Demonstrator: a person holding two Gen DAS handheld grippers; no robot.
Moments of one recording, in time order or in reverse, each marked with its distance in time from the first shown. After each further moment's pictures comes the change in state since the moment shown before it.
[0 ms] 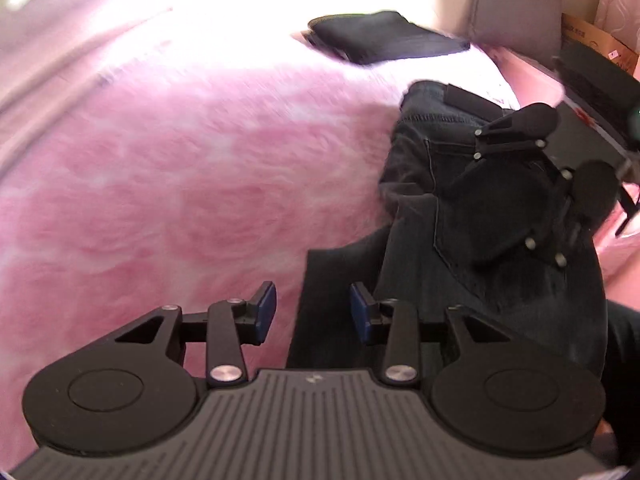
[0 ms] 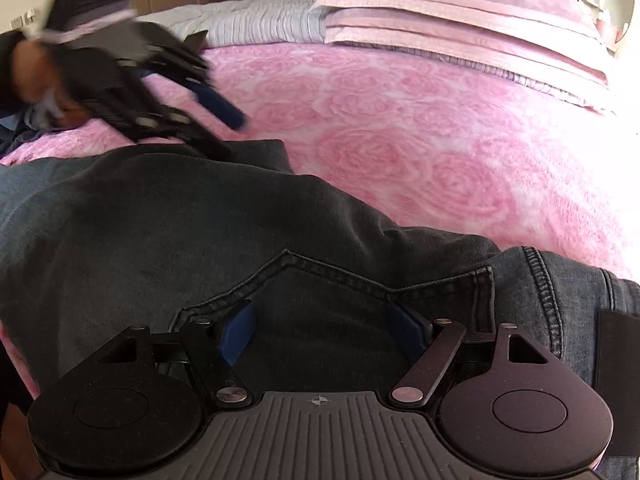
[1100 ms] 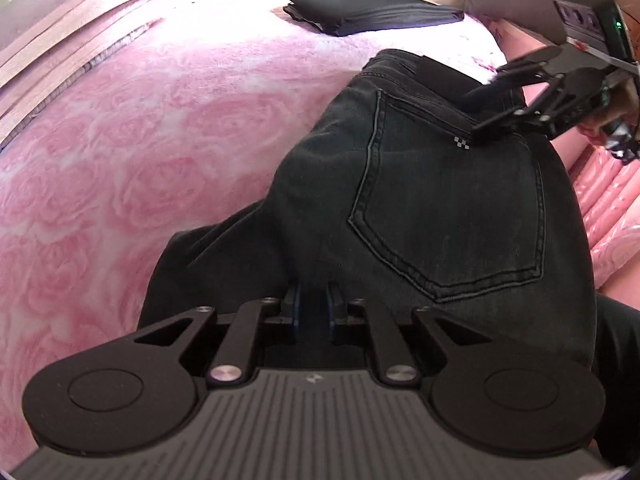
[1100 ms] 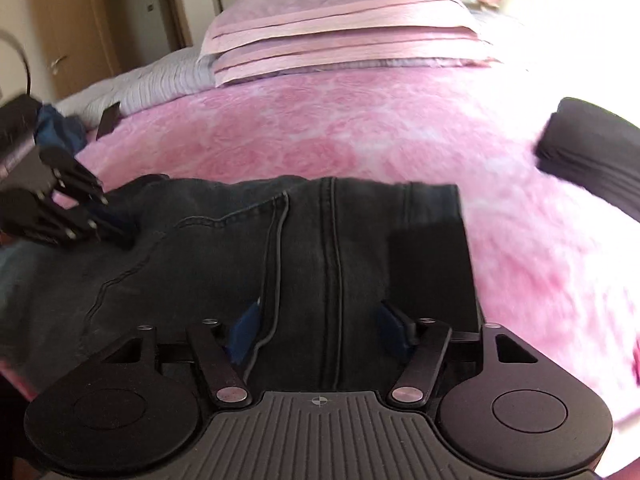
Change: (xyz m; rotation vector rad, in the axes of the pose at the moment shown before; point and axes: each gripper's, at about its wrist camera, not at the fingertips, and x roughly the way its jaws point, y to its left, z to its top) left arm 0.008 -0.085 -0.023 -0.018 0.033 0.109; right arm -0.087 -0.078 -0.077 0.285 -0.103 -0.119
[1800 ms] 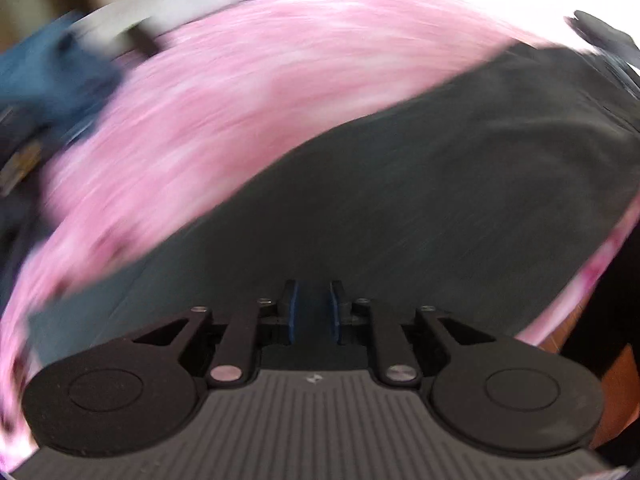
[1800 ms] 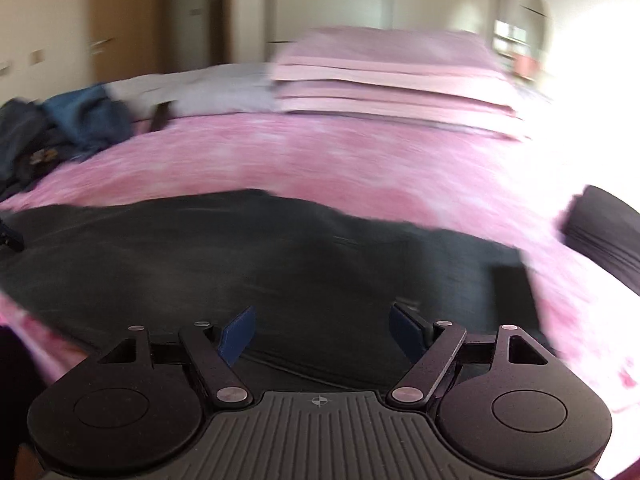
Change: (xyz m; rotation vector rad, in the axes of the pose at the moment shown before) left arm -0.252 0.004 -0.326 -0.677 0.094 0.585; right arm -0.053 0.138 -0.020 -0.200 -0.117 0.013
